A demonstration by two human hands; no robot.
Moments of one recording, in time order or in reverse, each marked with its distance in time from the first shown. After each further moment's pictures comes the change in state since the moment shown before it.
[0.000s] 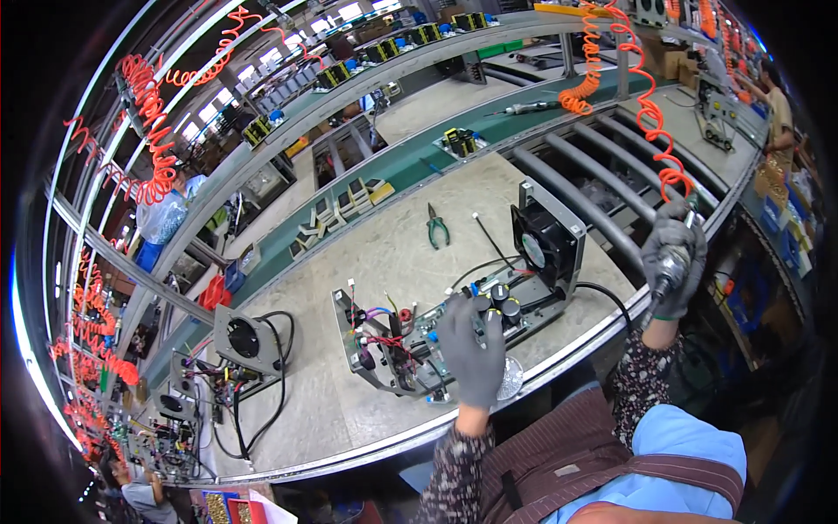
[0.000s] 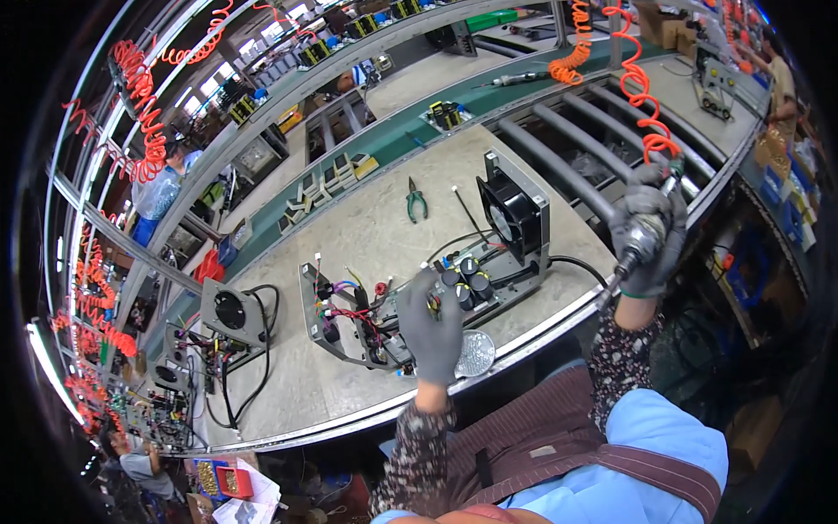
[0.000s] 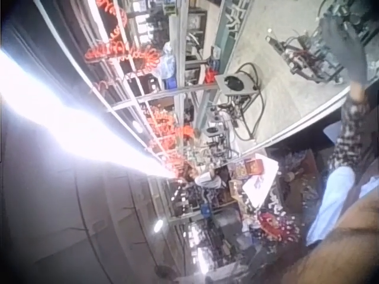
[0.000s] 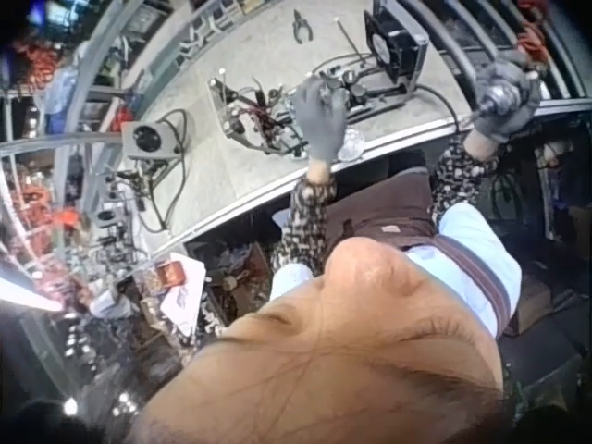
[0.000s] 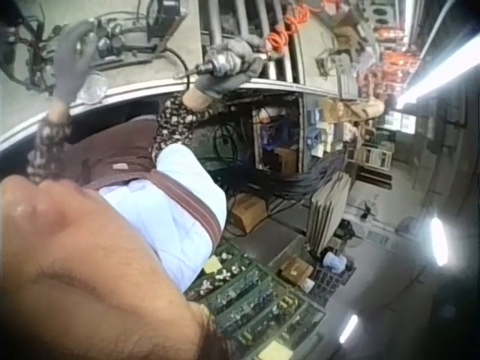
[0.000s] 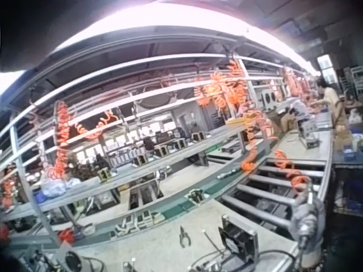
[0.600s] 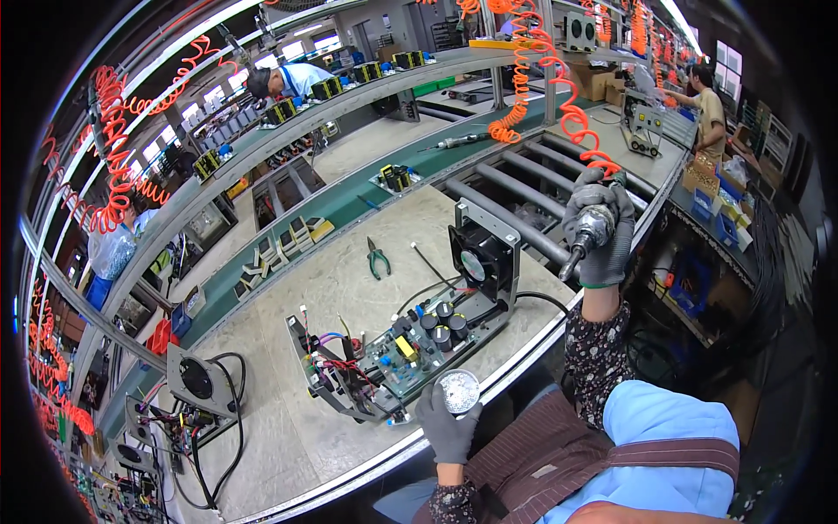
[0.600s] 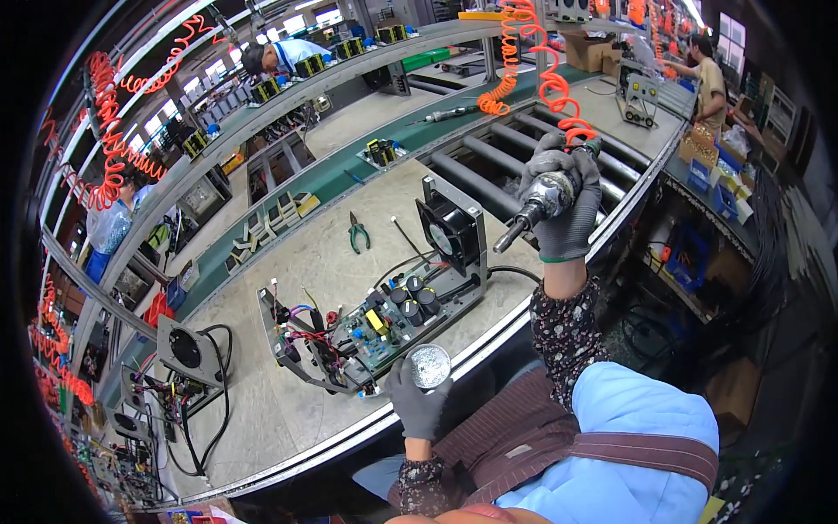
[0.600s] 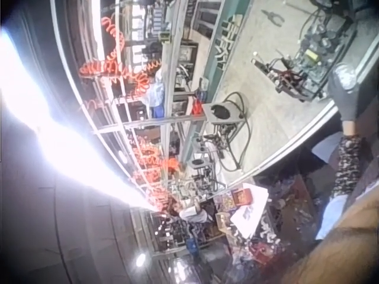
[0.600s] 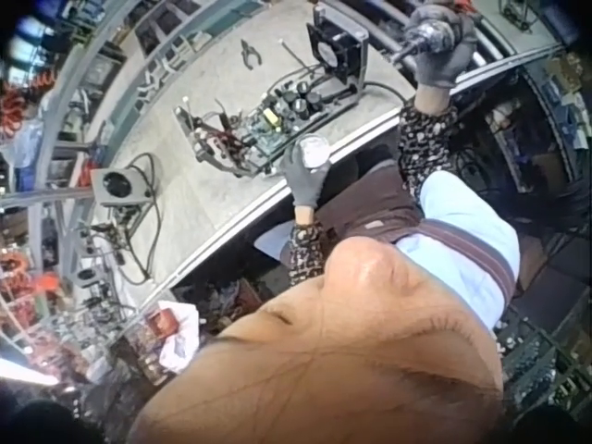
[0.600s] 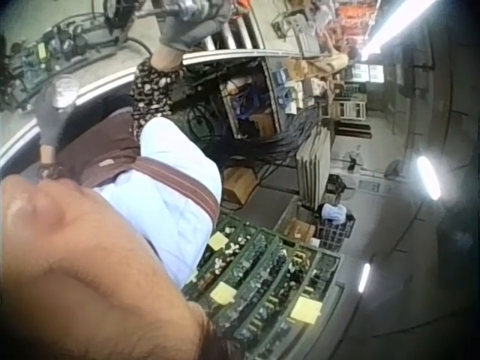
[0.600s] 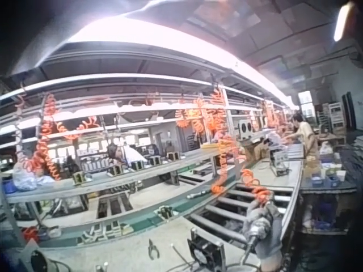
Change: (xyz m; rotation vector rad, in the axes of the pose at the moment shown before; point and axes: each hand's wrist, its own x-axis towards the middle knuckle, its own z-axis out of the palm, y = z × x) left_hand -0.119 -0.046 -0.011 0.117 -0.309 -0.161; right_hand 0.030 0.032 0.012 -0.180 -0.074 -0.025
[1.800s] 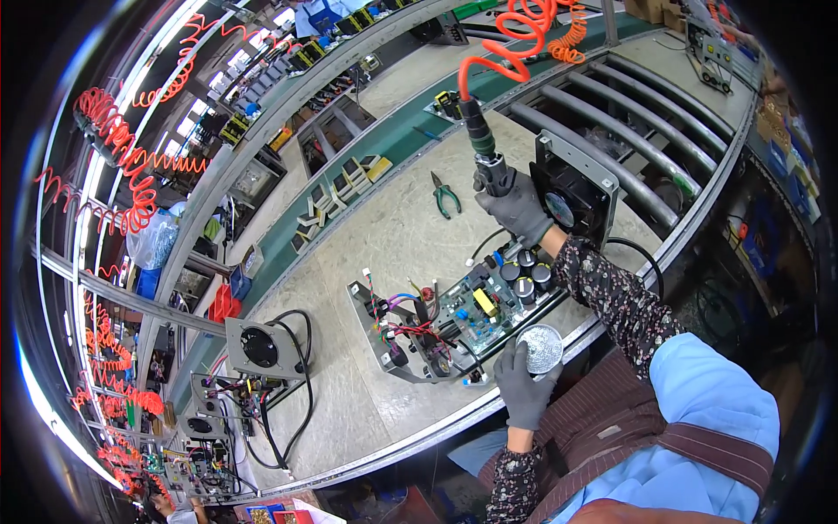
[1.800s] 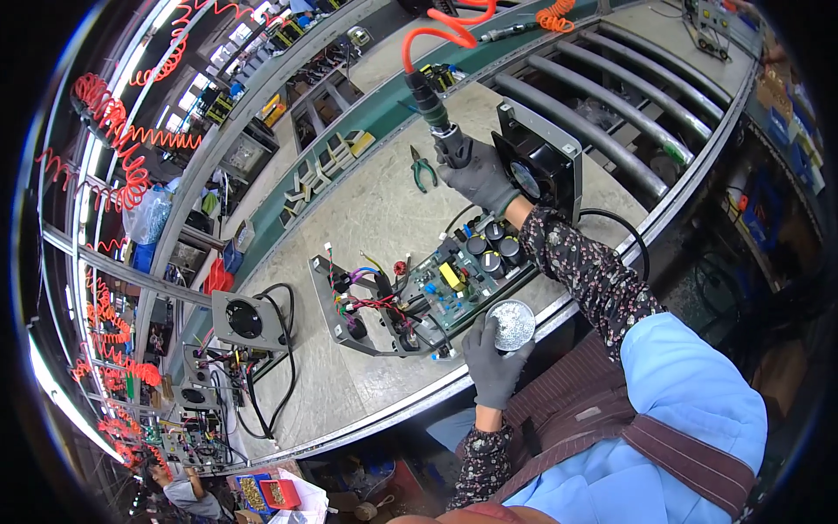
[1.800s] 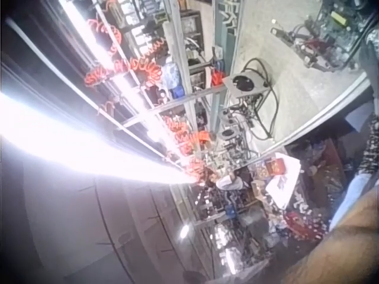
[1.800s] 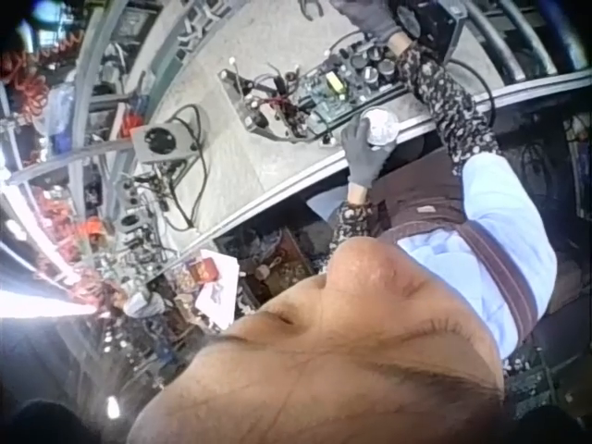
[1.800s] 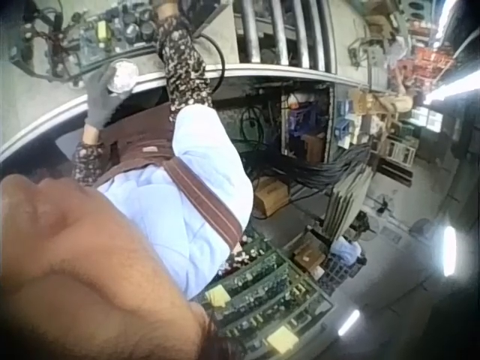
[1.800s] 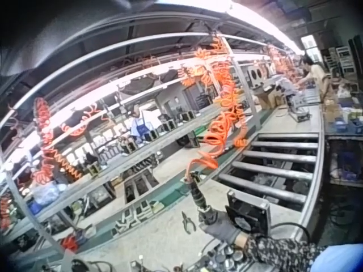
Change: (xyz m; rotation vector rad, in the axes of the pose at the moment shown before) left_hand 0.003 0.004 -0.008 0.048 -0.091 -0.016; right_hand 0.039 0.128 -0.195 -1.754 0.146 0.050
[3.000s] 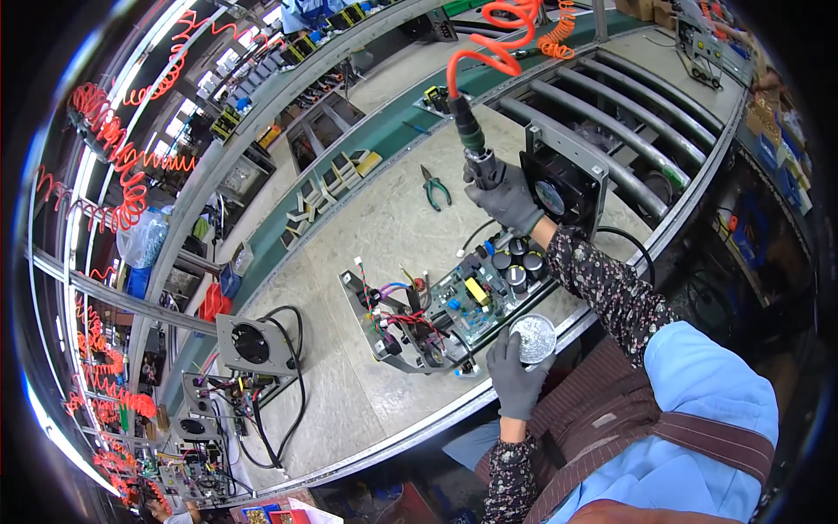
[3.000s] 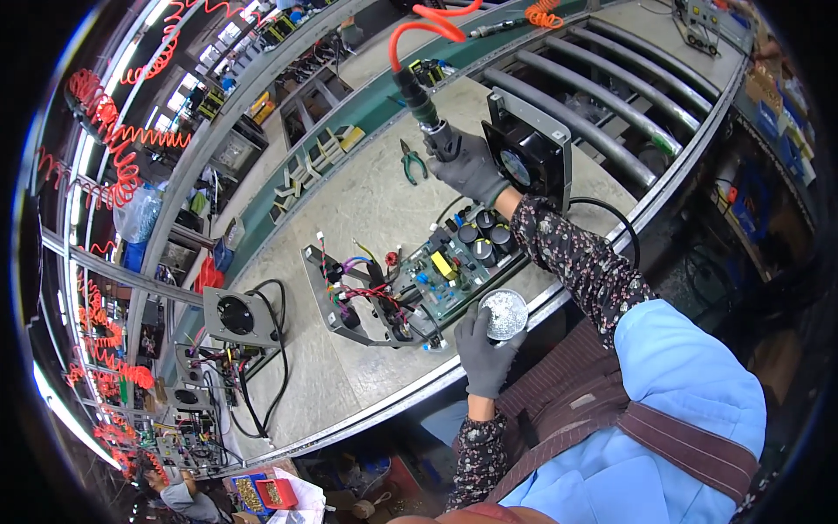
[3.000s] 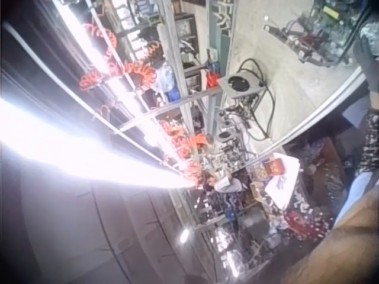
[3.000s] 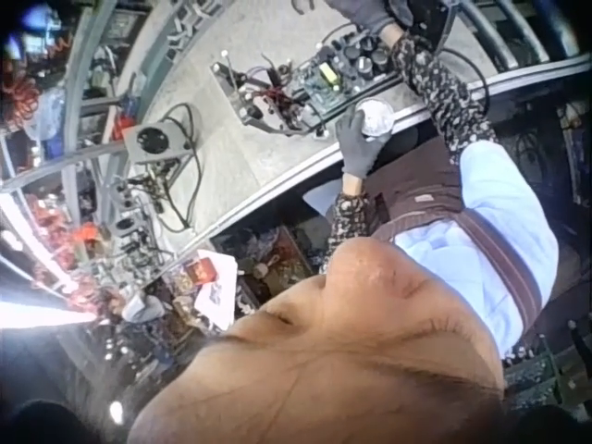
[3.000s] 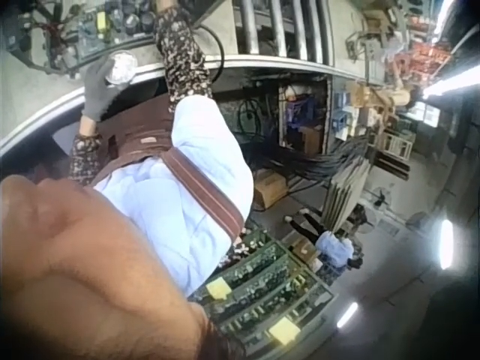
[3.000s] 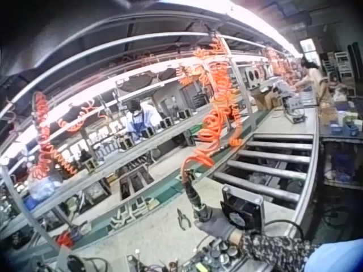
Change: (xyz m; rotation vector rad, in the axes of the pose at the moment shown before) left_hand 0.000 -0.006 -0.002 -0.048 -0.005 0.044; right_hand -0.004 0.001 -0.003 -0.103 -0.012 -0.078
